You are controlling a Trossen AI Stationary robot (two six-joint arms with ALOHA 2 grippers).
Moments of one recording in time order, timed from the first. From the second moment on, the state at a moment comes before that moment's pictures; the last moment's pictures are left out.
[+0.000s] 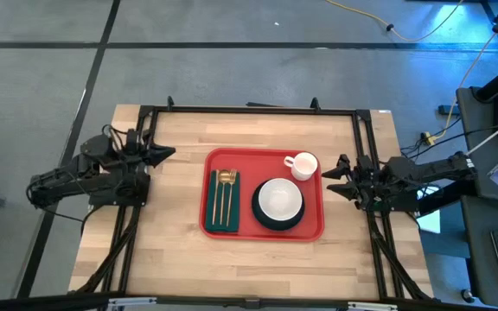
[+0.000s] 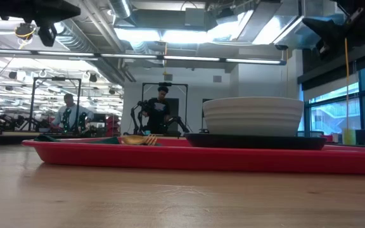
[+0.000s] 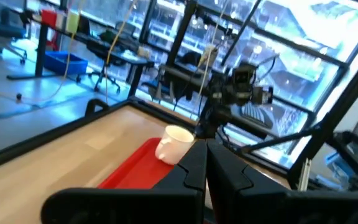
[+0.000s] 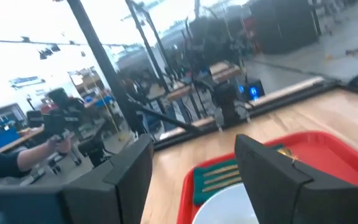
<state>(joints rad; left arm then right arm) 0.26 0.10 0.43 -0.30 0.02 -0.40 0.22 0.20 0.17 0.18 0.13 0.40</state>
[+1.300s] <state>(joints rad) 0.26 0.00 0.07 -0.15 -0.05 -0.30 0.22 0.08 0.01 0.05 0.14 0.22</state>
